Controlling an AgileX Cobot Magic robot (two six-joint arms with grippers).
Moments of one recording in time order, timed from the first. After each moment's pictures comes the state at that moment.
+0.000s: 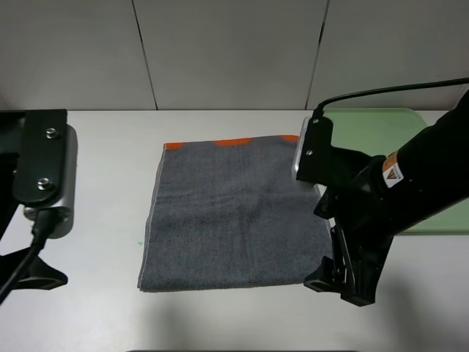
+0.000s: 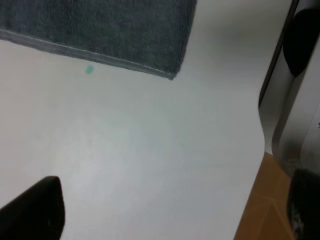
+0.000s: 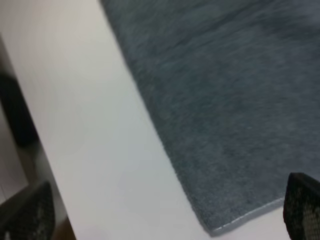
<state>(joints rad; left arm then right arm) -0.67 1.08 -0.76 0.00 0.98 0.62 0.74 1.33 -0.69 0.16 0.68 -0.69</state>
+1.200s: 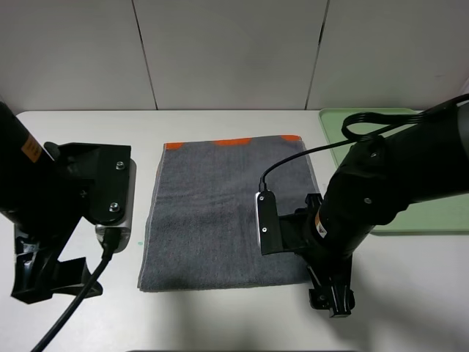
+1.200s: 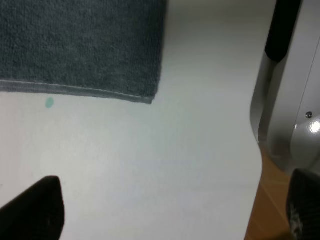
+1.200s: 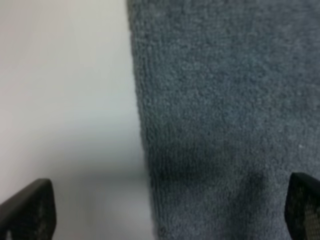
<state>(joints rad) -0.67 1.31 -0.76 -0.08 0.88 0.77 0.79 1.74 -0.69 -0.15 0.49 -0.70</state>
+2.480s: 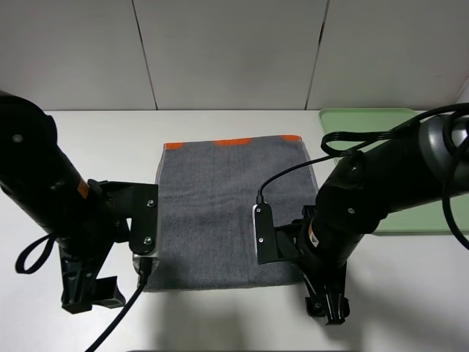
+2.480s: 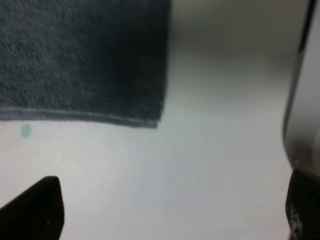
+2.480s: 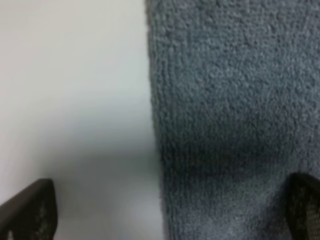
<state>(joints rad) -0.67 1.50 -0.67 -0.10 0.64 0.85 0.79 1.82 -0.69 -0.11 0.45 -0.71</state>
